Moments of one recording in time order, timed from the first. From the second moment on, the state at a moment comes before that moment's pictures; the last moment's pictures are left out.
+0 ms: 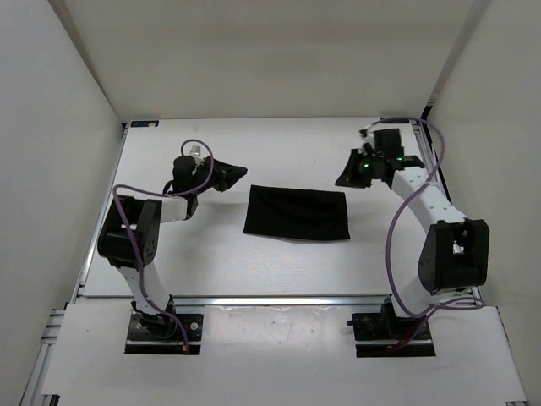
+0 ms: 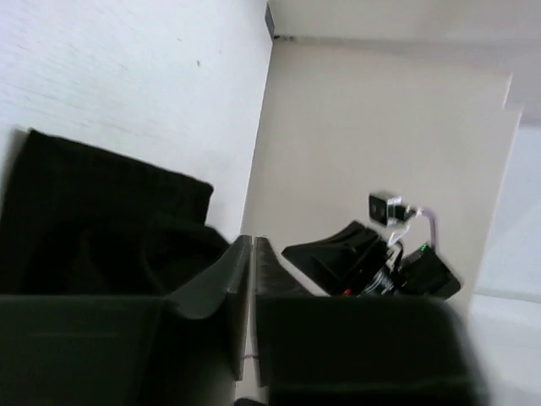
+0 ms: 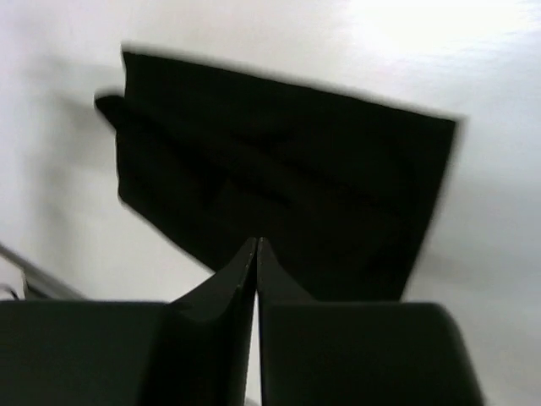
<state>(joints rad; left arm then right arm) -0.19 1.82 0.85 0.70 0.57 -1.42 0.13 1.57 1.22 -0.52 -0.43 0.33</state>
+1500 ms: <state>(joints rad) -0.32 1.72 0.63 0.45 0.46 -1.12 0.31 1.78 1.38 -0.72 -0.48 0.15</state>
